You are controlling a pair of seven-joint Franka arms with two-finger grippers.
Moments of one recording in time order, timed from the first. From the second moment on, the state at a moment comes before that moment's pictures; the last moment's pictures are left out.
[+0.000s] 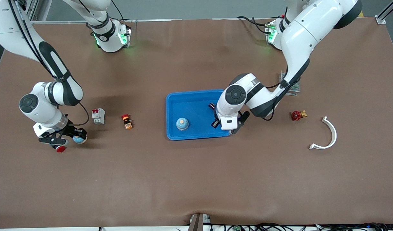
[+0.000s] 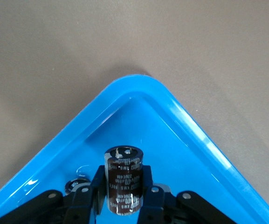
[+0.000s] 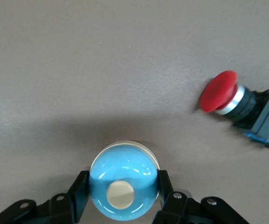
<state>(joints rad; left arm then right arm) -0.13 0.76 -0.61 -1.67 0.39 2.28 -1.77 -0.32 0.51 0.17 -2.10 -0.20 2.70 0.15</state>
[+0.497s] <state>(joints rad) -0.17 0.80 -0.57 -1.67 0.39 2.32 -1.77 -0.30 0.44 0.32 -2.04 -0.19 2.46 0.69</state>
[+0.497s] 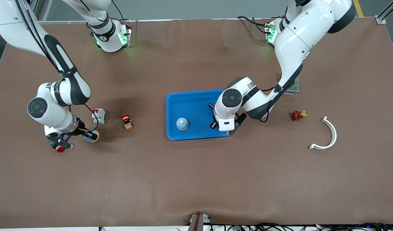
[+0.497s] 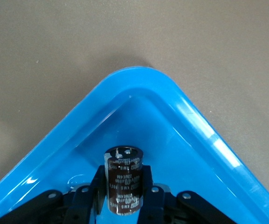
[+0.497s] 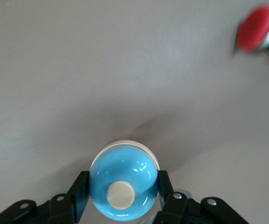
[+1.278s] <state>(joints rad) -0.15 0.74 -0.57 -1.62 0.40 2.29 -1.69 0.01 0.35 0.54 -2.06 -0.19 2.40 1.87</state>
